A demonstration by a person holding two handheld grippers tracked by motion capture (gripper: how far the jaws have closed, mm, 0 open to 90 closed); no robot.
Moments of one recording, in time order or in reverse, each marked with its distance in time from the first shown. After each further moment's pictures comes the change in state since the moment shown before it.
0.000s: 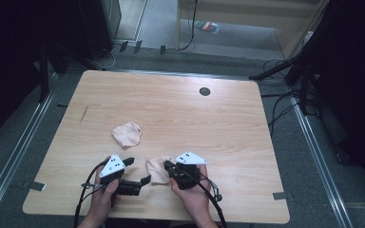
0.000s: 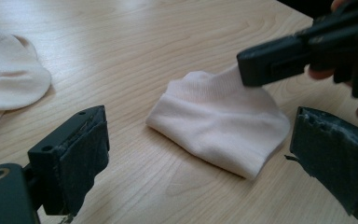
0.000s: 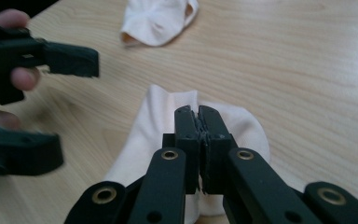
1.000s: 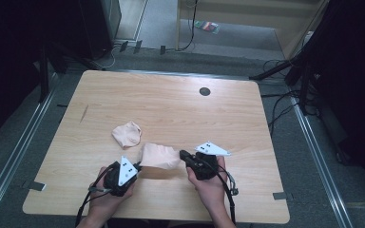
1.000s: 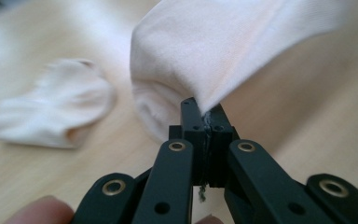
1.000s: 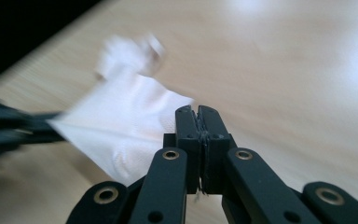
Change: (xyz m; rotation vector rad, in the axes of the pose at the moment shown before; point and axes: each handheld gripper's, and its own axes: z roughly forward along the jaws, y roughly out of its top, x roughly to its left) left arm -0.025 0.009 0.006 0.175 0.230 0.304; right arm -0.042 0.017 -0.031 -0.053 -0.036 0.068
